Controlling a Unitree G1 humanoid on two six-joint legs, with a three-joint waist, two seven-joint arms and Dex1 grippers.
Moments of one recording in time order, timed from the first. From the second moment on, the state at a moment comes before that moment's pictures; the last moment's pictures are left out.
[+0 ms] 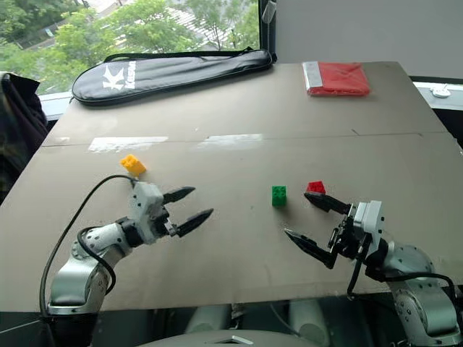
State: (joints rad) left arm 0.10 0.39 0.25 -0.33 -0.29 0.29 -0.69; right arm 0.17 -0.53 -0.05 -0.46 0.63 0.10 0.96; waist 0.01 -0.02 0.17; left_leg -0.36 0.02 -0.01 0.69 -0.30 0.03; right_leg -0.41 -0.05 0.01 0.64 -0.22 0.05
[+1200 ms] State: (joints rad) left arm -0.54 0.57 0.29 0.88 -0.12 -0.24 -0.60; right arm 0.15 -0.52 -0.02 -0.43 0.58 0.11 0.95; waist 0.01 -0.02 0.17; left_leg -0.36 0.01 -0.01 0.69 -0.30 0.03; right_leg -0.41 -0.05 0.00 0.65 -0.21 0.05
